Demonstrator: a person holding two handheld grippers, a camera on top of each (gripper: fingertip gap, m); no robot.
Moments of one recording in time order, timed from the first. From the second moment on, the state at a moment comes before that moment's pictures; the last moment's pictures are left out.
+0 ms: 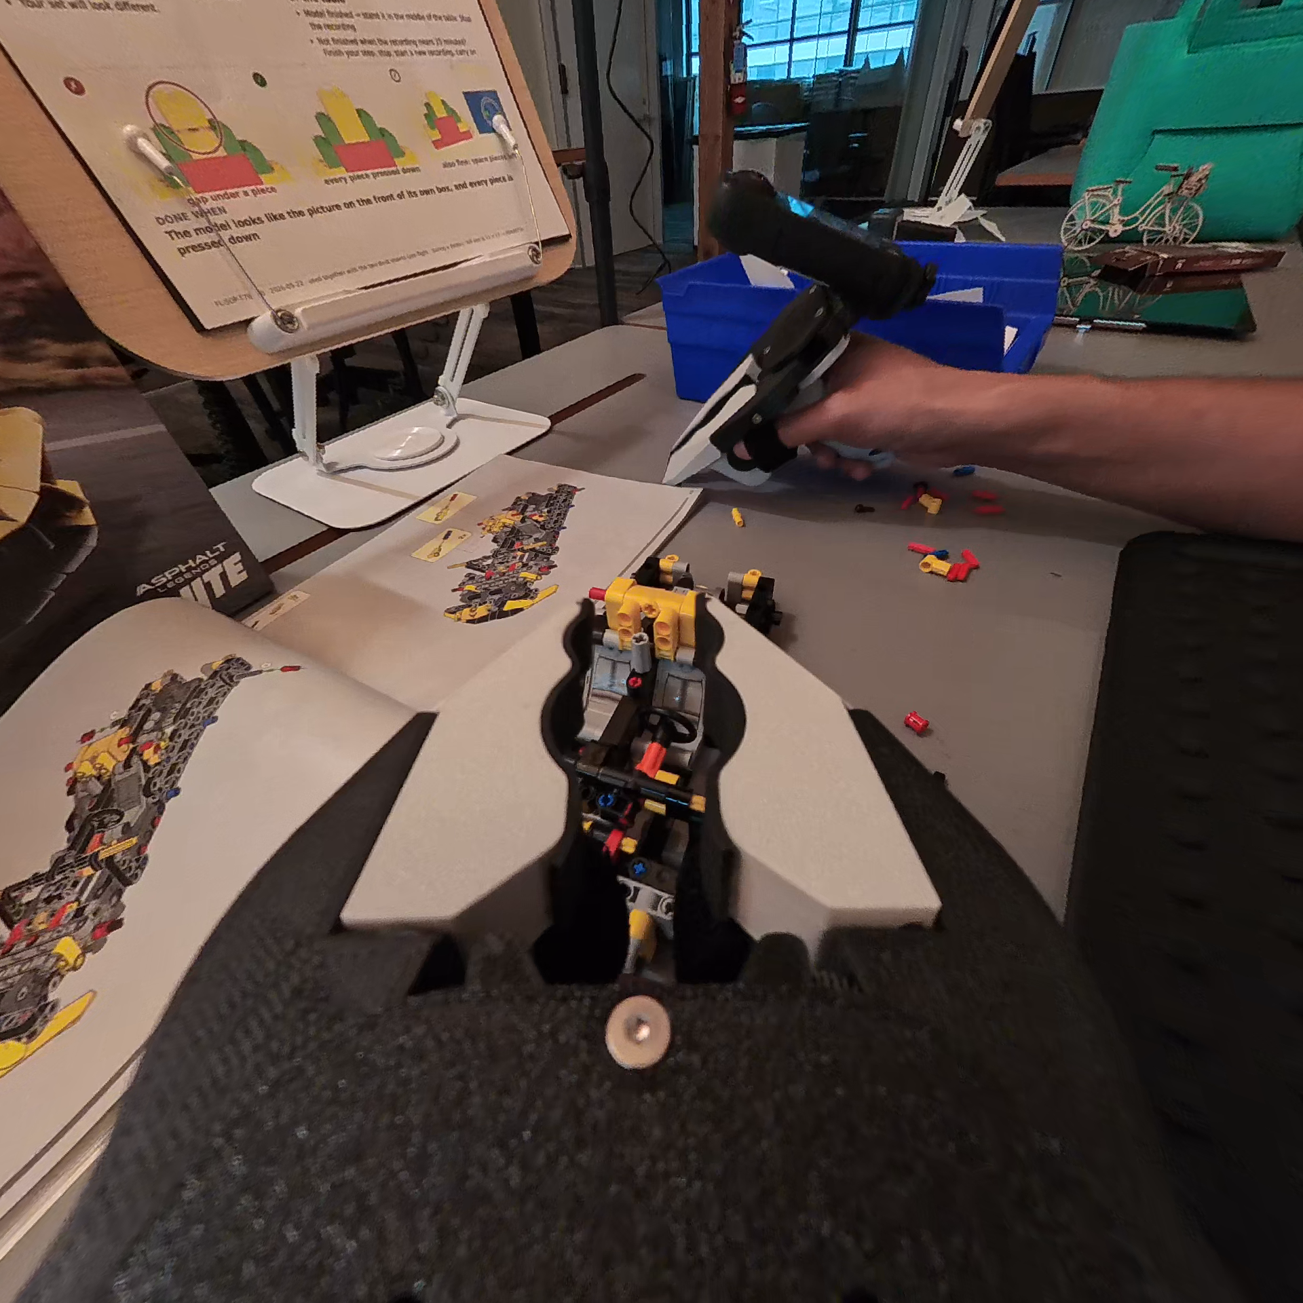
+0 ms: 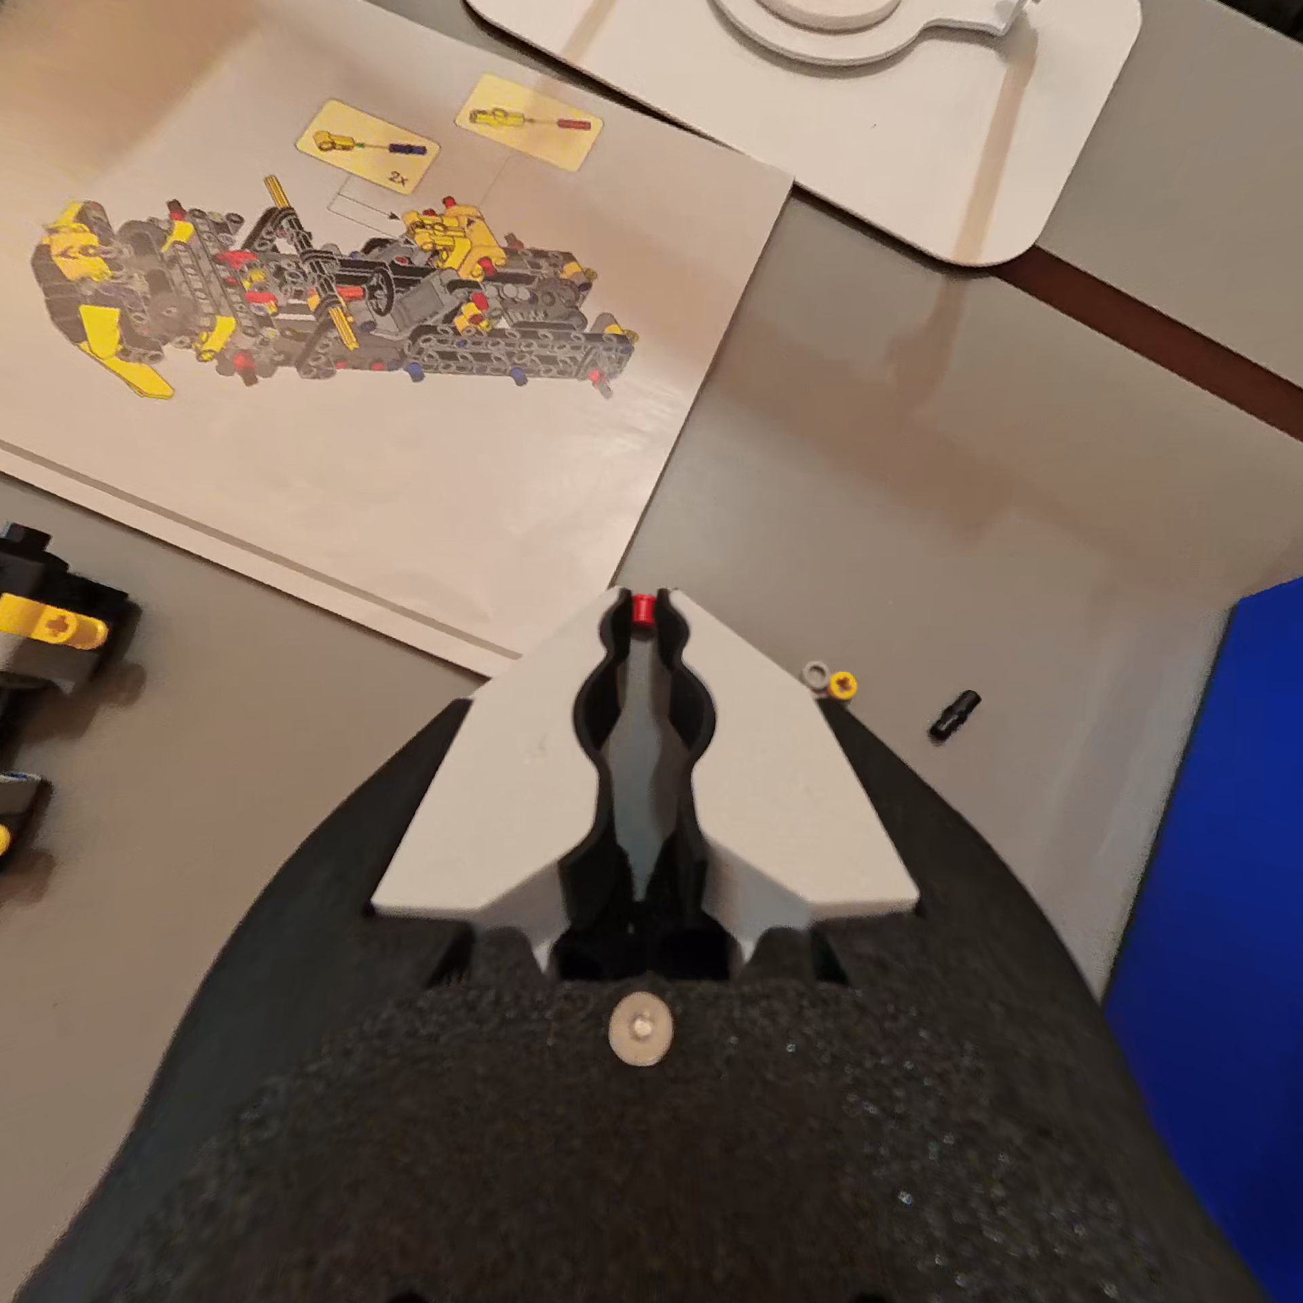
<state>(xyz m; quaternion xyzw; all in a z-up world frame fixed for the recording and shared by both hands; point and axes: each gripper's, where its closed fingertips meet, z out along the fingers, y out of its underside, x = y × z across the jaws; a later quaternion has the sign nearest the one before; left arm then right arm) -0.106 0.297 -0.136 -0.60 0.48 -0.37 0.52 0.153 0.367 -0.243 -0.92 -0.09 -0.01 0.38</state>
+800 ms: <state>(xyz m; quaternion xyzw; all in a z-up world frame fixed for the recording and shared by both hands) -0.110 0.297 -0.133 -0.60 0.48 -0.38 0.52 -0.033 0.240 -0.233 -0.88 -0.31 0.14 0.34</state>
